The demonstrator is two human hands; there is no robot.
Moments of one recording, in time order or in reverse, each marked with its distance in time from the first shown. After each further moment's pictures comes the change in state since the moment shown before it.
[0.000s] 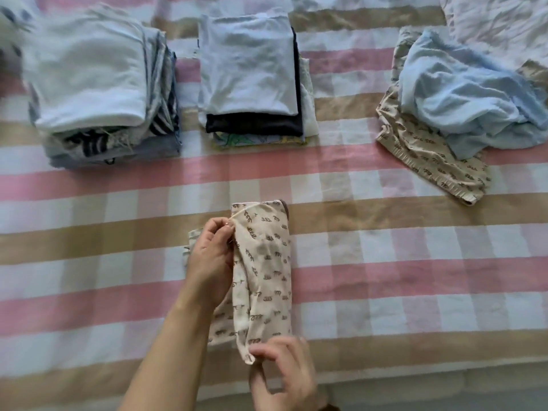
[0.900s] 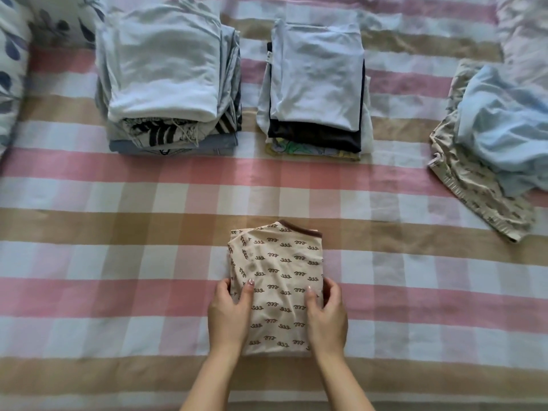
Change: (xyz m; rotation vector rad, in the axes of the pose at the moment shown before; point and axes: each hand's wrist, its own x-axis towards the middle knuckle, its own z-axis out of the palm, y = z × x) left_hand -0.019 -0.053 -0.102 0.863 0.431 0.008; right_hand 0.059 0.047 0.071 -0.057 -0.168 0.646
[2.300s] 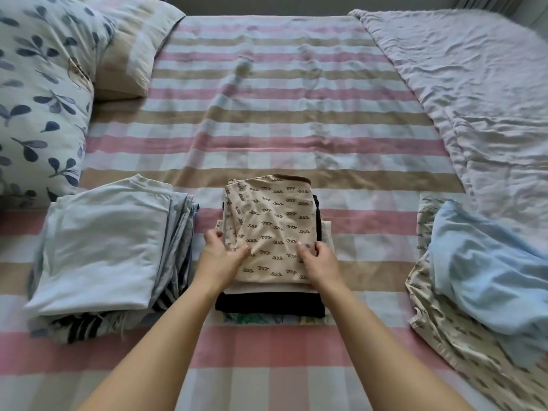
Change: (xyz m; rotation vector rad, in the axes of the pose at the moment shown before) left_hand 0.228 0.295 0.051 0.017 -0.116 0.291; right_hand 0.313 -0.224 -0.033 0.196 -0.241 -0.110
